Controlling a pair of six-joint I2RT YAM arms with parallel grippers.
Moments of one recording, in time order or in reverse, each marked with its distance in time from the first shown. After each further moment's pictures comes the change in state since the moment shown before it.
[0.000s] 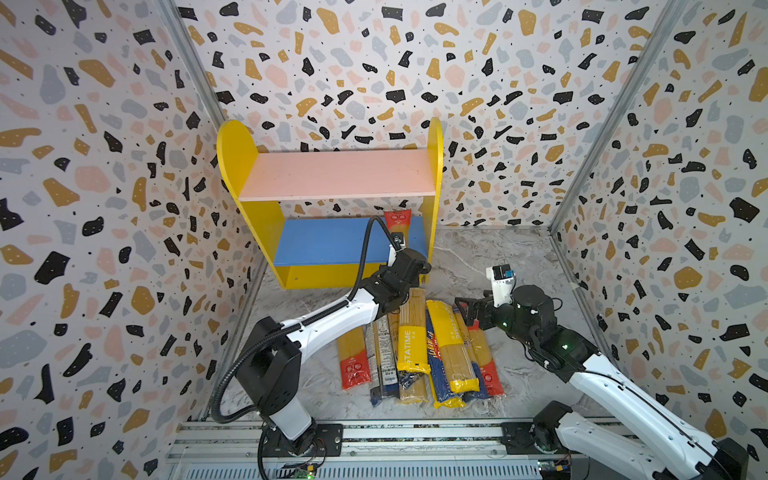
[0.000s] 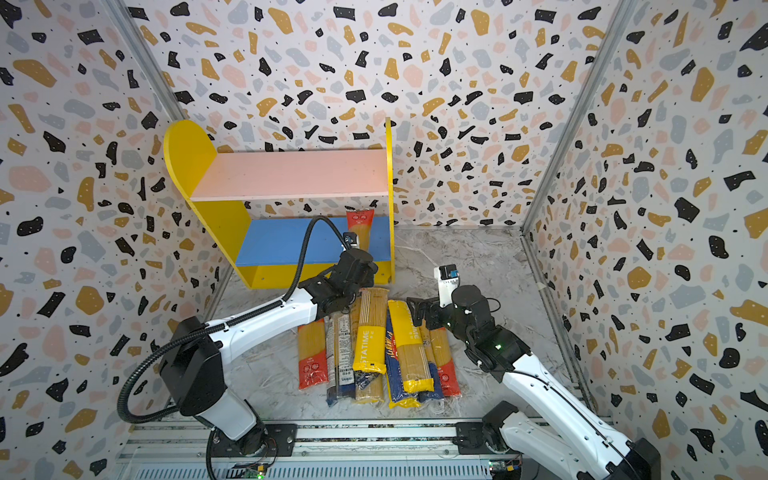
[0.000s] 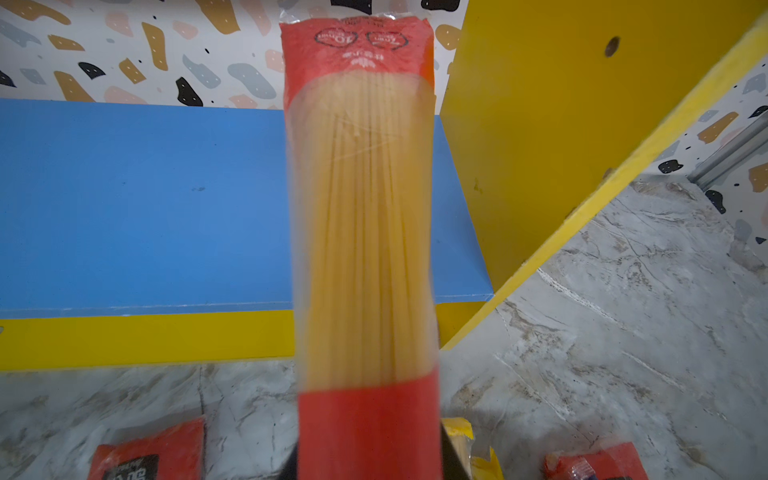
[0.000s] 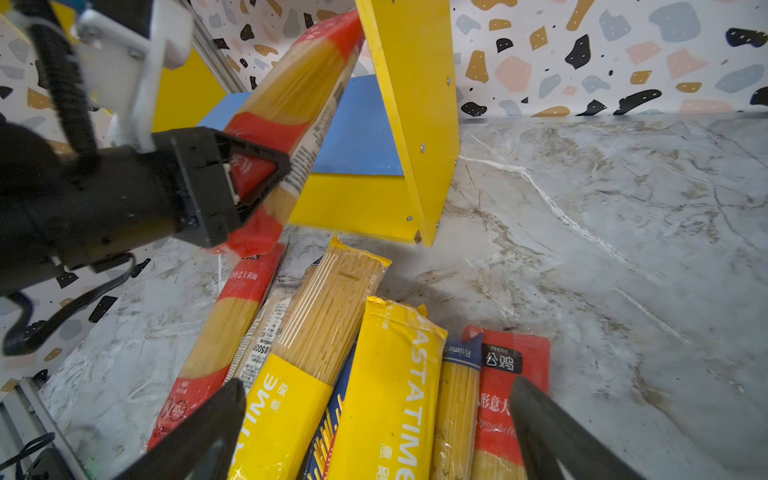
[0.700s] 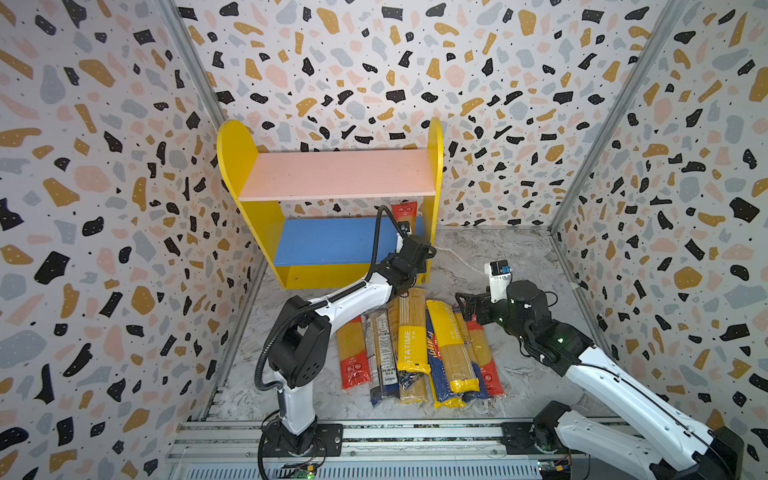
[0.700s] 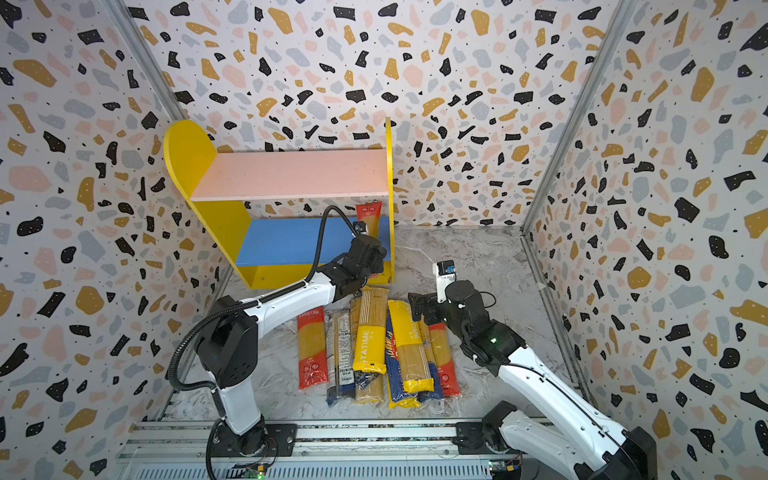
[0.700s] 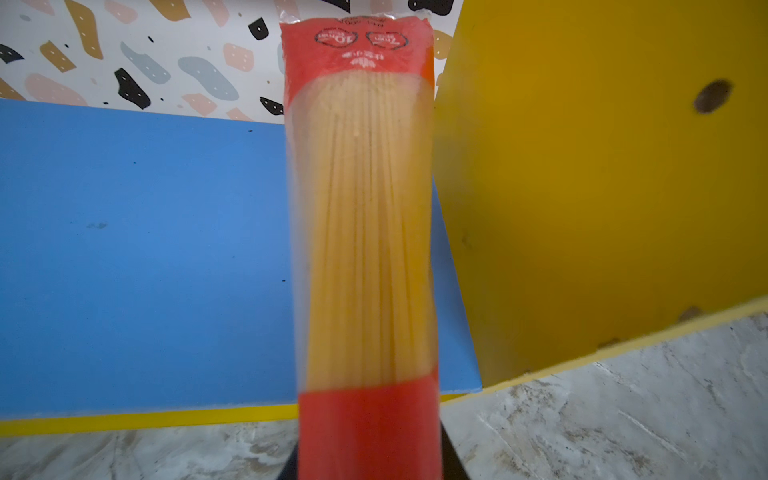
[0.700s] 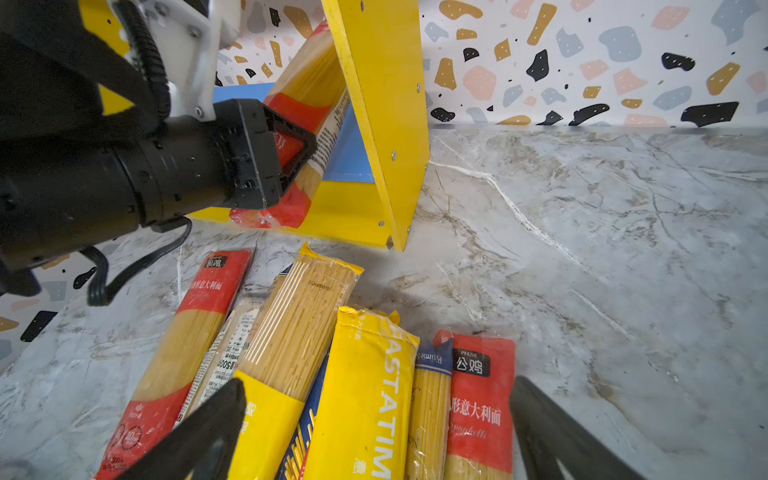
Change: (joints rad) left arm 0.052 0.200 0.169 0.075 0.072 -0.006; right arm 0.017 0.049 0.053 -0.037 0.109 -0.019
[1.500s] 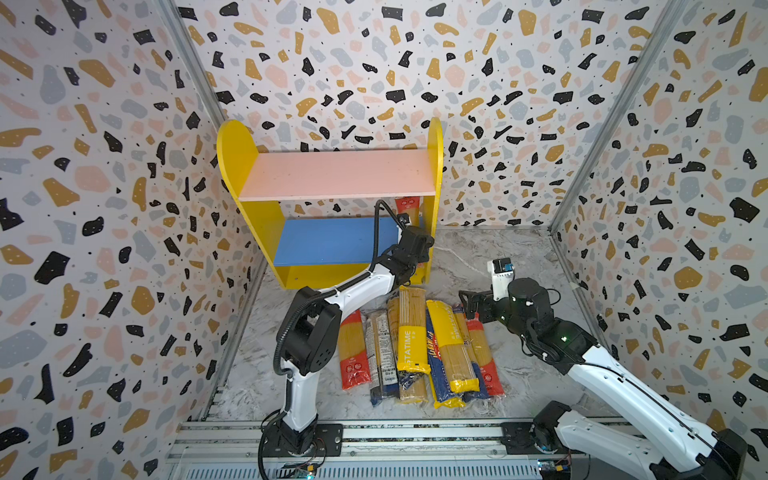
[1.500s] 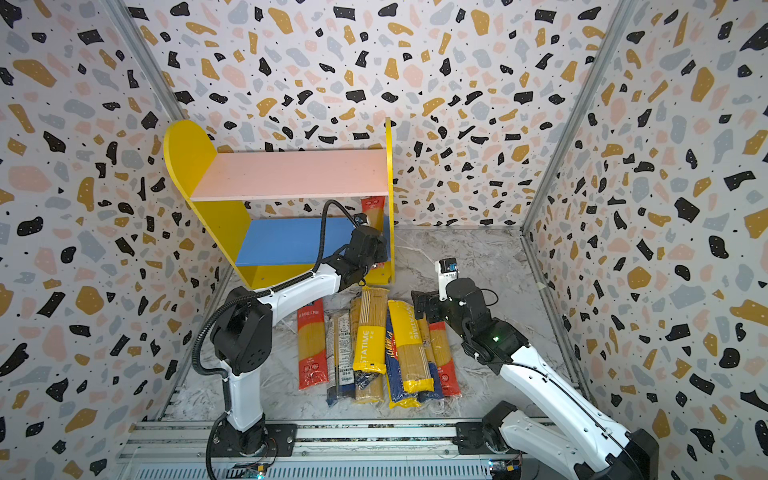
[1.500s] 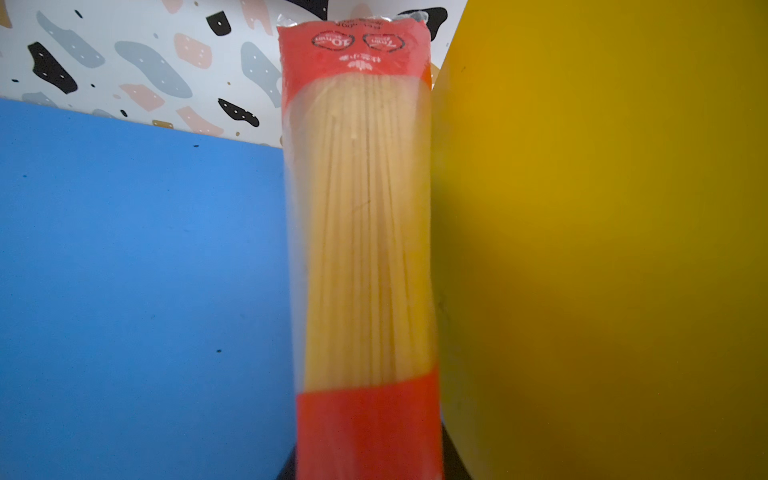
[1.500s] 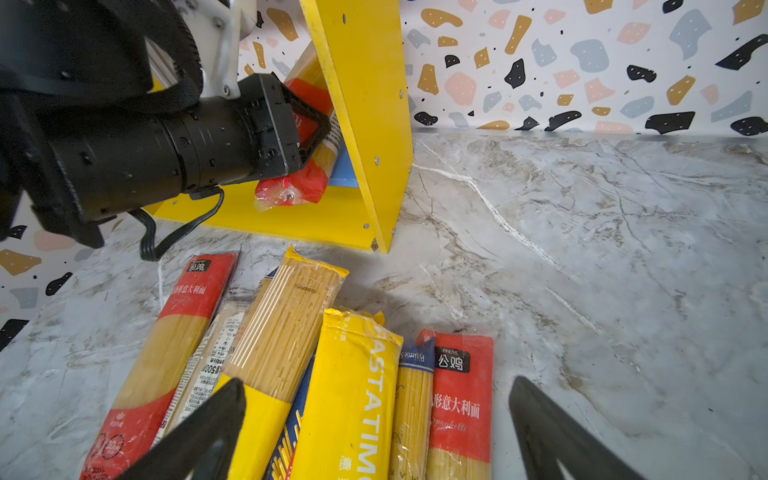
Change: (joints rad) left arm 0.044 0.113 0.110 0.068 0.105 -0.046; right arm 0.000 0.000 0.037 -0.060 0.042 -0.011
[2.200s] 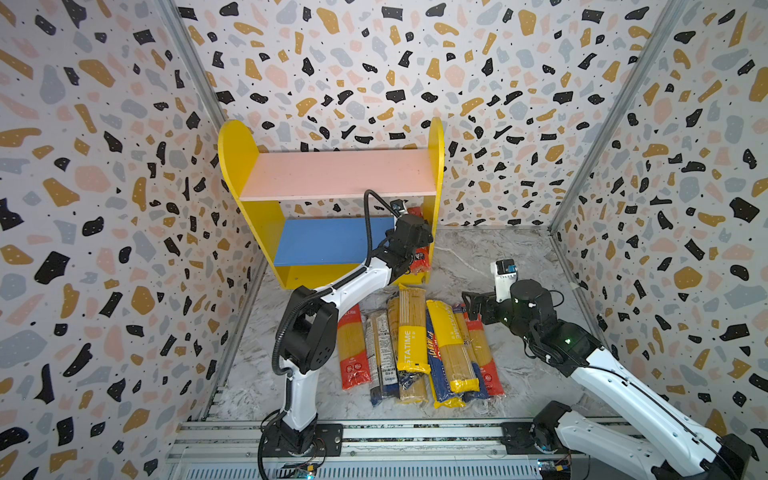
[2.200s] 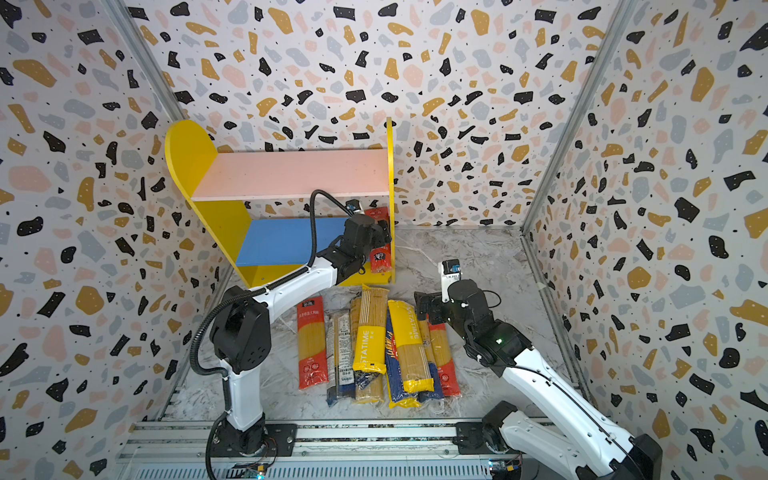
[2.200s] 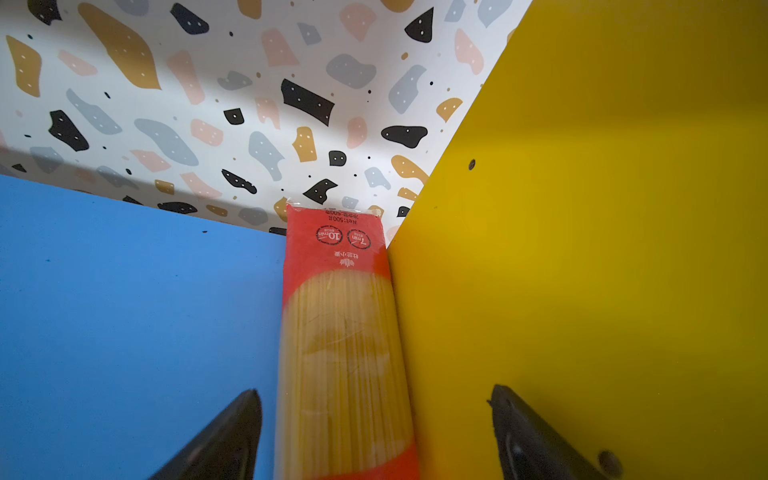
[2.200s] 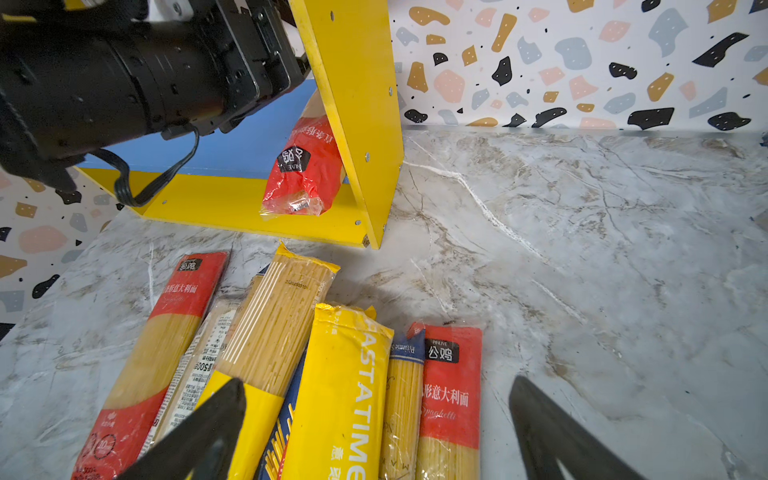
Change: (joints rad) left arm 0.023 0.001 0.074 0.071 0.001 -0.026; right arm 0.000 -0.023 0.000 -0.034 0.019 0.008
